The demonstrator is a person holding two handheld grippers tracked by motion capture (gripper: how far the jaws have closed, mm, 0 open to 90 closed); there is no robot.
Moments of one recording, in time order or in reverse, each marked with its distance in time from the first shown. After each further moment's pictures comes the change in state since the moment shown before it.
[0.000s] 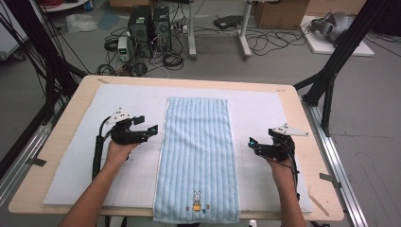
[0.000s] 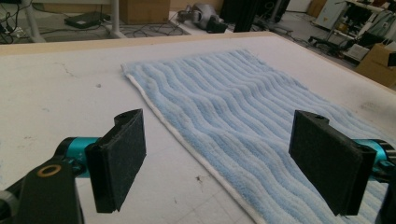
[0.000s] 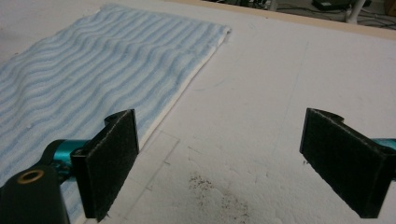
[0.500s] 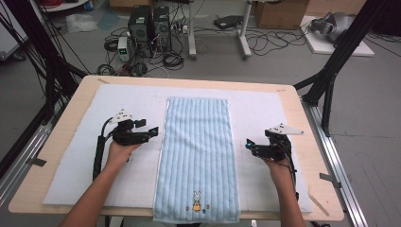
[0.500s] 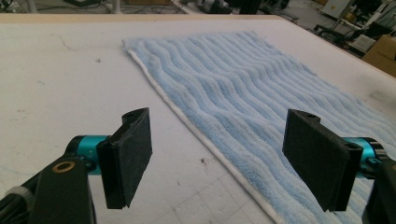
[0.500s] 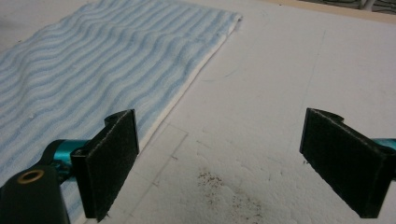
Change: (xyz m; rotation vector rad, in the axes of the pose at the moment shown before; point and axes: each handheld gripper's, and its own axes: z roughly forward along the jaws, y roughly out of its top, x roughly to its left) left arm 0.002 -0.006 0.007 0.065 0.032 -0.048; right arm 0.003 -0.001 0.009 0.031 0.034 -0.020
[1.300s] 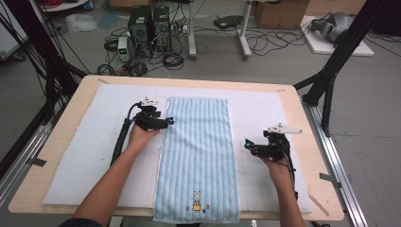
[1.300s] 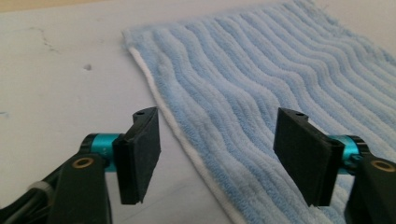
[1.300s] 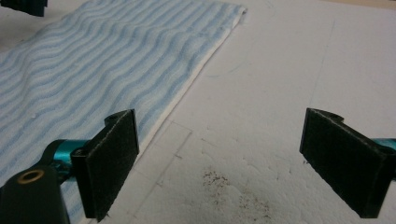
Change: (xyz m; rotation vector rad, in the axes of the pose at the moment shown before) left arm -0.009 0.030 0.081 0.196 0.120 0.054; right arm 0.000 -0.001 0.005 0.025 0.016 0.028
